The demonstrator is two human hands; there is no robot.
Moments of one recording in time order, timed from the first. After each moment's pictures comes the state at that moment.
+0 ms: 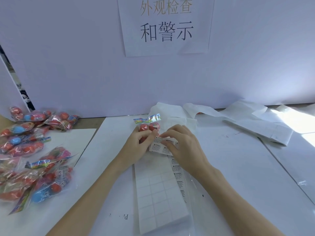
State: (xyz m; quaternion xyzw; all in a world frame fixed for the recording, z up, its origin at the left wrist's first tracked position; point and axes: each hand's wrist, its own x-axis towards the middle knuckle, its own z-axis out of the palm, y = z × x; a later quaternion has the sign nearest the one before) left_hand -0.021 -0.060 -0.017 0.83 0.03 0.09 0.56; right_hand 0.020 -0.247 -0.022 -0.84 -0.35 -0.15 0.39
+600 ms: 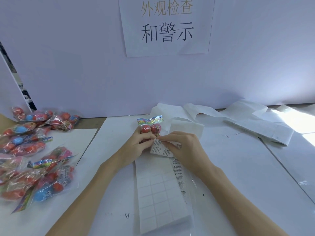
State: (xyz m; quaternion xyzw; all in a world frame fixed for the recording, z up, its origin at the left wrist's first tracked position) left_hand -0.021 -0.045 -0.014 0.85 -0.04 0.03 0.52; right_hand 0.024 -0.248 -0.027 -0.81 -0.37 -0.13 0.43
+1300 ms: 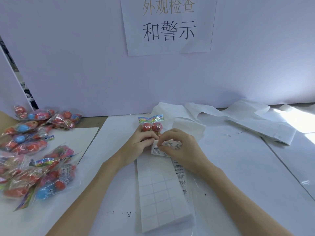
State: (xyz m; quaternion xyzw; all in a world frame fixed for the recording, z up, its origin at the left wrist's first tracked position) left_hand -0.022 -0.045 -0.014 0.84 -0.04 0.03 0.54; right_hand 0.021 -0.244 -0.025 -0.79 -0.34 -0.02 0.51
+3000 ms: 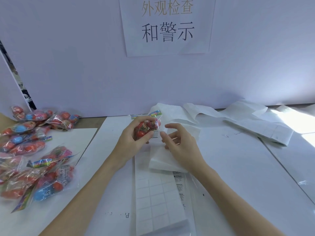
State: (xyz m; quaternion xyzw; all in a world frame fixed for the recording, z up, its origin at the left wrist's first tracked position) left_hand -0.018 -0.039 -0.019 0.77 -0.08 0.16 0.61; right_hand 0.017 -0.232 -0.023 -0.78 -0.18 0.01 0.59
